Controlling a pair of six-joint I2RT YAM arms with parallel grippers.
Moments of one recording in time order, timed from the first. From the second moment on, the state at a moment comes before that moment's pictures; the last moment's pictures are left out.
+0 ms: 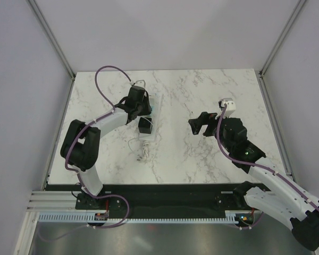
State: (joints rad) left arm -0.45 1.78 1.19 -0.09 -0.10 -0.43; right arm 0.58 0.86 0.66 -0.02 0.14 0.44
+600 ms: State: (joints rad) left arm -0.47 1.81 1.25 -0.13 -0.14 -0.43; right arm 0.57 0.85 0.66 -0.02 0.14 0.44
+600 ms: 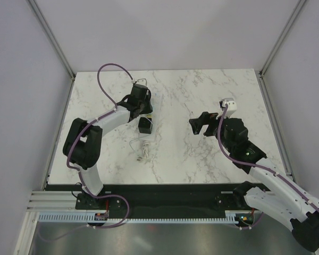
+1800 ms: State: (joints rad) left arm -0.47 1.83 1.29 -0.21 -0.16 -0.48; right arm 0.56 0.85 0.66 -0.02 0.13 0.41
